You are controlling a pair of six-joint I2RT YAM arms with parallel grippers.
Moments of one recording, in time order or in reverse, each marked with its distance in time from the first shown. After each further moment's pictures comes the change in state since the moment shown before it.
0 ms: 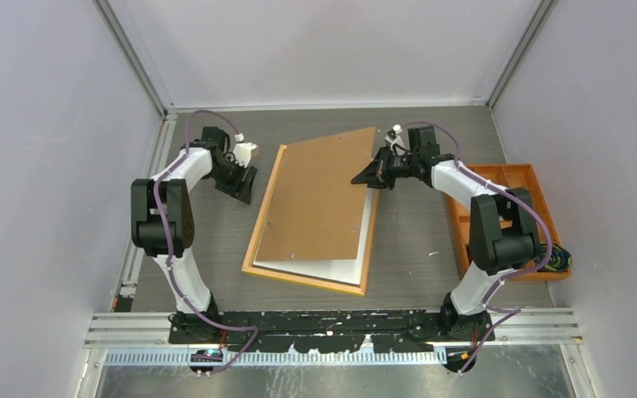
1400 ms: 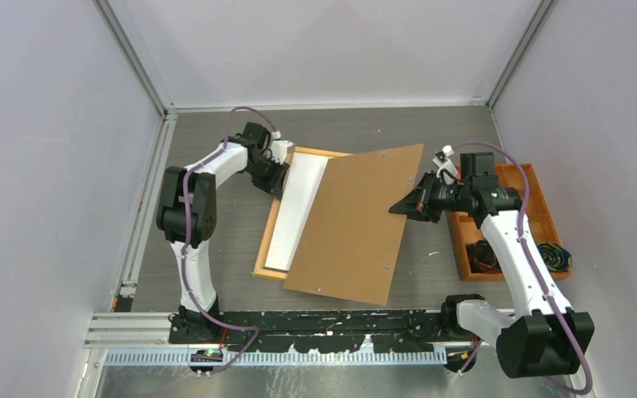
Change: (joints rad) left arm -0.244 0.148 0.130 0.059 0.036 -0.187; right arm -0.160 -0.657 -0.151 -0.607 0.111 -0.187
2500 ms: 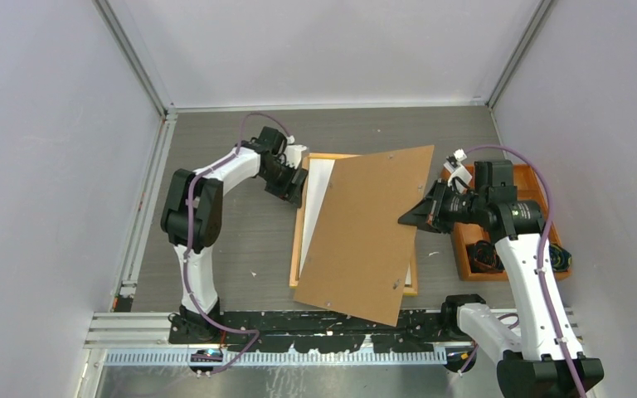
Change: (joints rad) left arm -0.087 -0.043 -0.034 0.016 0.016 -0.108; right arm 0.000 -0.140 0.100 -0.218 0.051 -0.072
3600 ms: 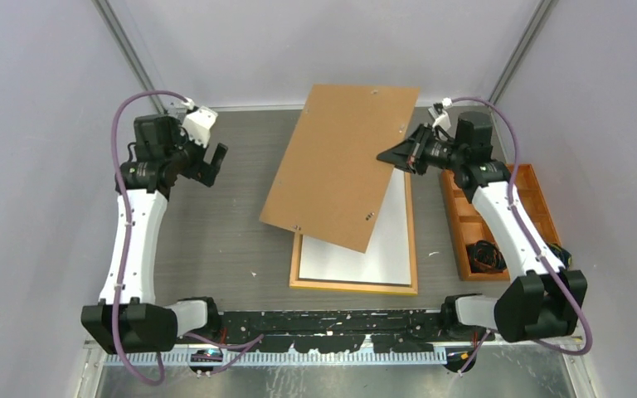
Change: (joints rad) left arm 0.407 -0.799 -0.074 -0.100 -0.193 0.347; right arm 0.080 0.396 0.068 0.806 -0.083 0.324
